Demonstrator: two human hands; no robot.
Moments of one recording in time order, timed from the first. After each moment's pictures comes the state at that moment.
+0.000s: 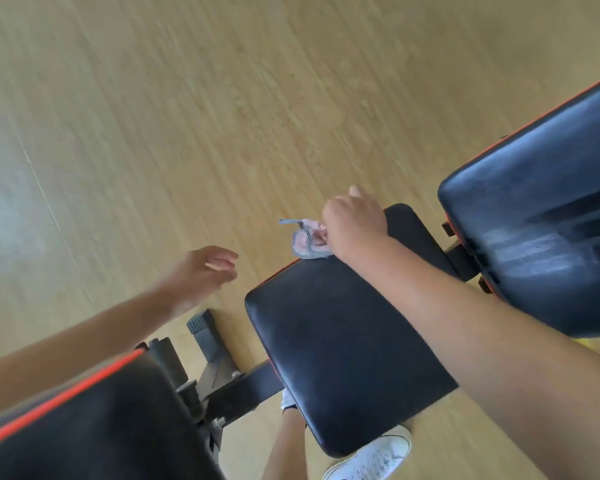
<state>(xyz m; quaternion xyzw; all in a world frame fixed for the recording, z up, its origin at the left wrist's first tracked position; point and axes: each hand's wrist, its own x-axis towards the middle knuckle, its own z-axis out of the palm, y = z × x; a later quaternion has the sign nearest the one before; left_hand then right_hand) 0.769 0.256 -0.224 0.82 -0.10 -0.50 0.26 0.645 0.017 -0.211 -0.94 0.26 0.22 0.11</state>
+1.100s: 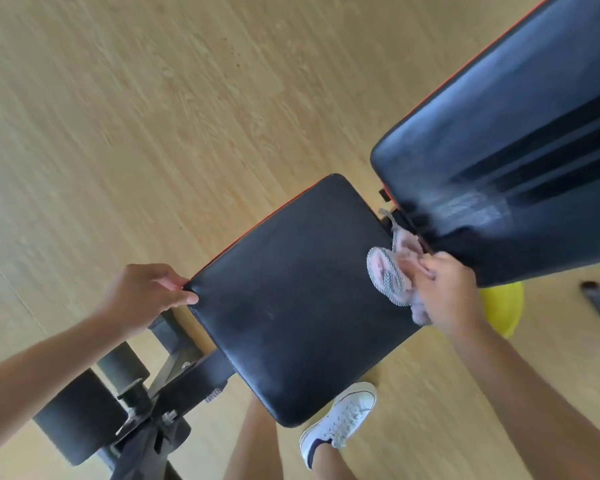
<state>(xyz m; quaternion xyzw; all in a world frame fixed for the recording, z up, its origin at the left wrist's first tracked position) 0.735 0.268 -0.236 0.84 -0.13 -0.50 0.19 0.399 -0.019 -0.204 -0.69 0.63 0.07 0.35</state>
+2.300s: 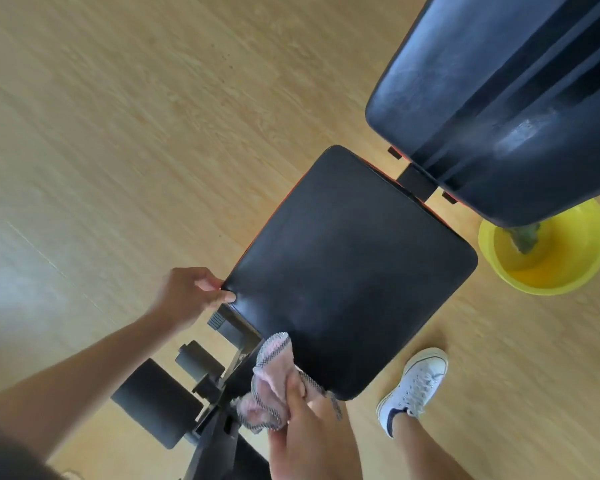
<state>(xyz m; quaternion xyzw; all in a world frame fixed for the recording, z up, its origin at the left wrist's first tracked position) 0.740 0.244 -0.221 0.84 -0.21 -0.50 0.09 0.477 0.278 -0.204 -0.08 0.69 -0.06 0.71</state>
